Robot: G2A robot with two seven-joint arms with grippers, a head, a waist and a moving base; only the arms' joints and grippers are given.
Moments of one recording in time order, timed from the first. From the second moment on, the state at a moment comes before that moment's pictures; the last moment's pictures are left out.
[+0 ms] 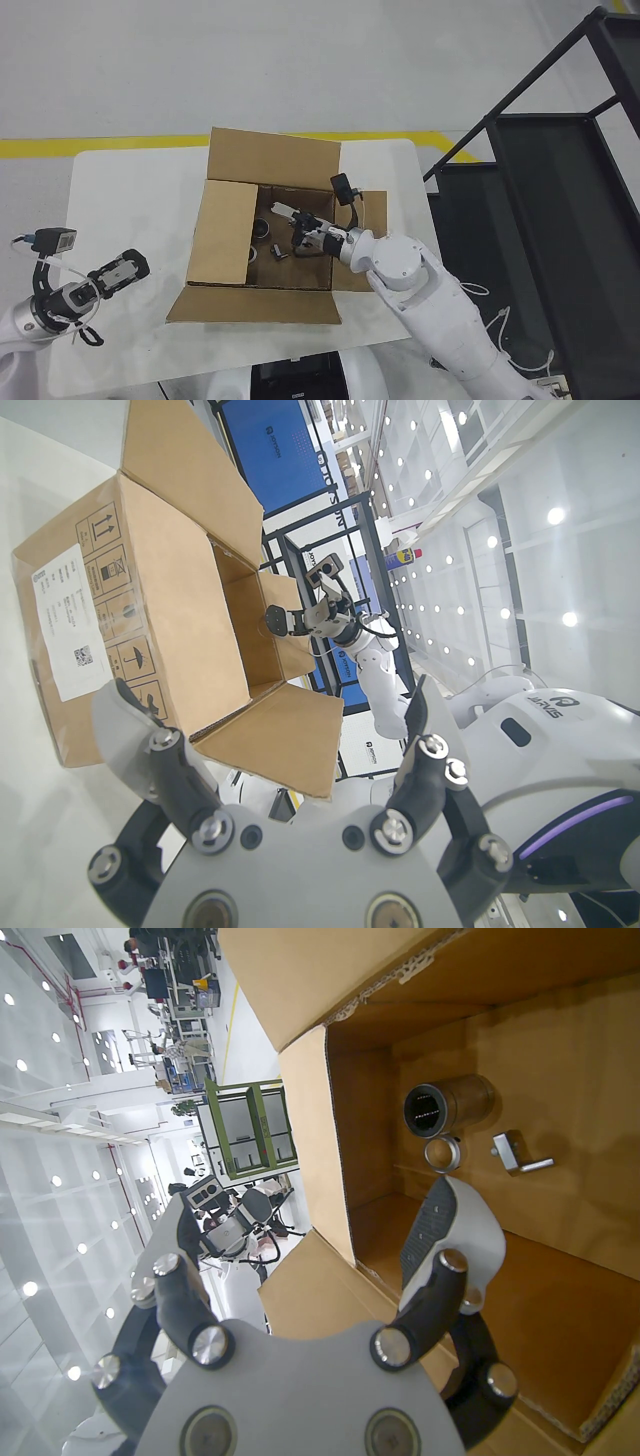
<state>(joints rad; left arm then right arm) 1.70 -1.09 -1.98 -1.74 -0.43 -0.46 -1.31 -1.29 -1.27 1.05 -1.82 0.08 0.41 0.47</state>
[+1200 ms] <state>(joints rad) 1.70 -1.09 -1.98 -1.74 -0.43 -0.46 -1.31 -0.98 -1.39 0.81 -1.53 0.28 0.16 0.56</state>
